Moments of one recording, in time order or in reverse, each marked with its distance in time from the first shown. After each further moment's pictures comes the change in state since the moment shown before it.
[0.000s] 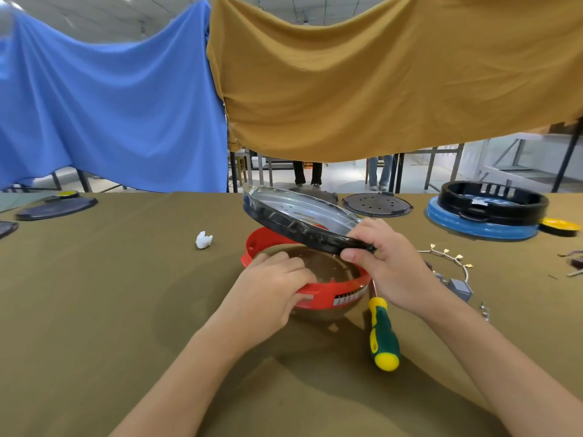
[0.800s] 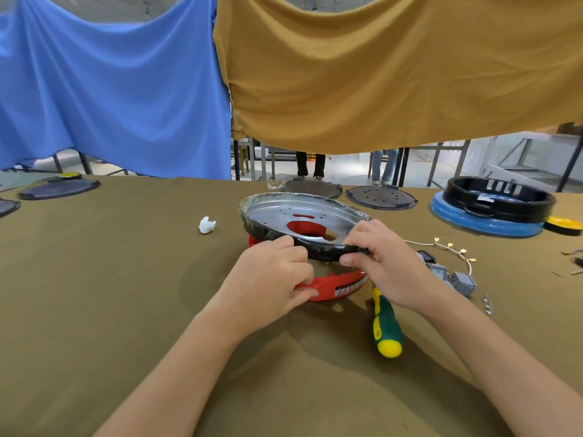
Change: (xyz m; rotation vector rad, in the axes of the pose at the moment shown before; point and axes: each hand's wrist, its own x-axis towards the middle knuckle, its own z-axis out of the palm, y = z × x) left_hand -0.003 0.002 -0.006 0.068 0.085 0.070; right_hand -0.003 0.006 0.008 -0.168 -0.123 -0.060
